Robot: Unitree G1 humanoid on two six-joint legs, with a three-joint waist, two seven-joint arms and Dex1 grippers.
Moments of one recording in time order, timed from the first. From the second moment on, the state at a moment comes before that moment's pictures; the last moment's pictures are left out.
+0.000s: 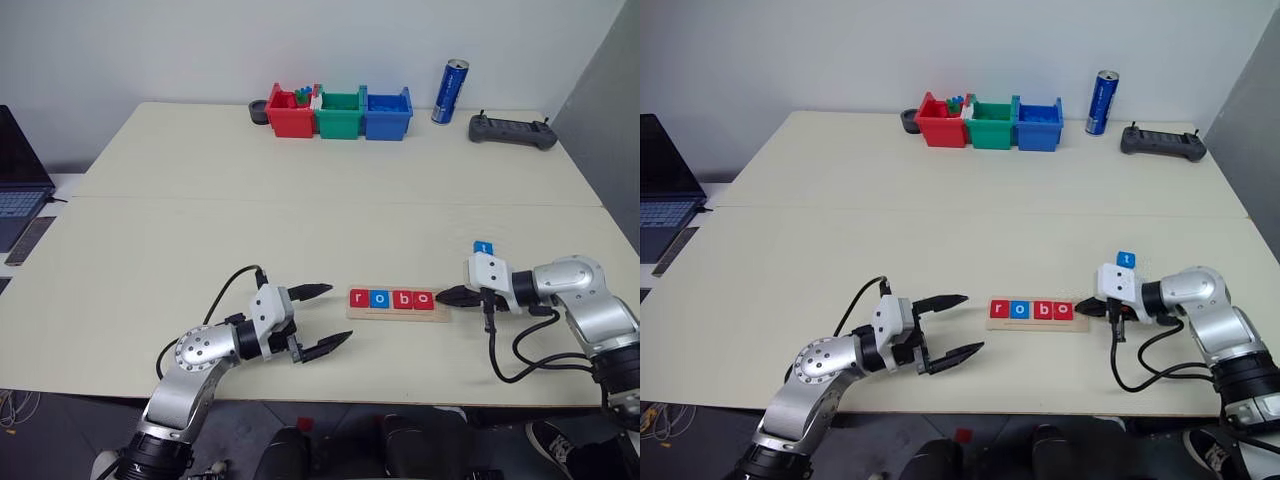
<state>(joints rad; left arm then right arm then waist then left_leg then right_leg) -0.05 0.46 -0.13 -0.20 -0.31 0.05 -0.97 -0.45 -0.81 0.19 0.20 0.09 0.03 1.28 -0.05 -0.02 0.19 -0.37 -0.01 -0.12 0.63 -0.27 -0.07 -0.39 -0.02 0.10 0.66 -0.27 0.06</state>
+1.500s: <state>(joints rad) -0.07 0.45 -0.12 -0.23 -0.32 0.06 -0.95 -0.36 -0.57 -0.12 -0.11 0.10 0.63 0.60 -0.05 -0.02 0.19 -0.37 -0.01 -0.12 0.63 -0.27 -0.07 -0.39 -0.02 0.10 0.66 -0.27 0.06</state>
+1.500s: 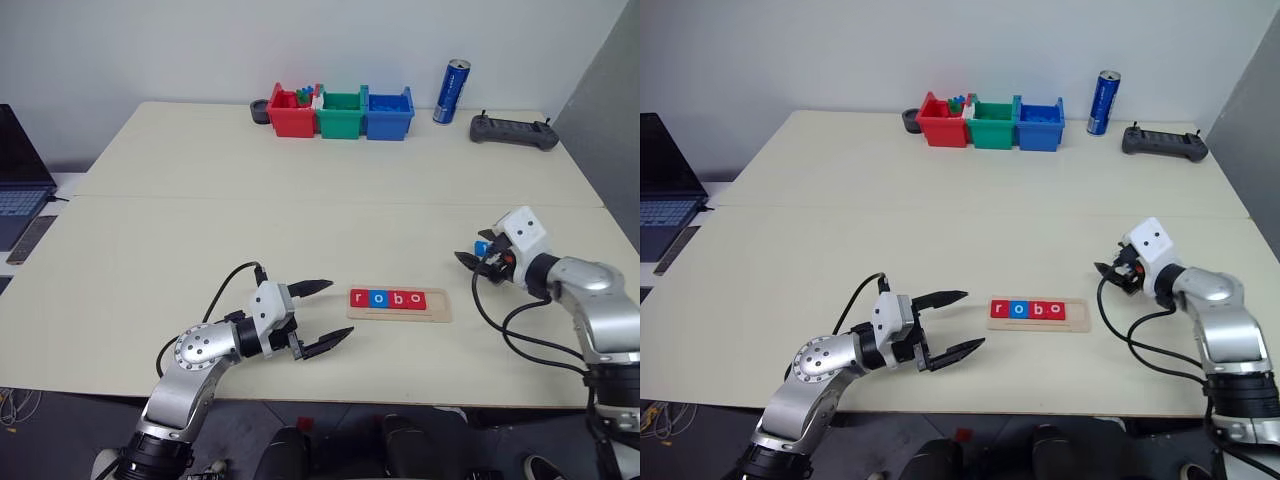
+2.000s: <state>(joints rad) -0.08 0.46 -0.12 -0.22 -0.32 0.06 -0.97 -0.50 -0.25 -0.30 -0.13 0.06 0.98 0.05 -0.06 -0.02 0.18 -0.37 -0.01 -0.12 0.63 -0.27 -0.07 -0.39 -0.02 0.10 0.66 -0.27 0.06</state>
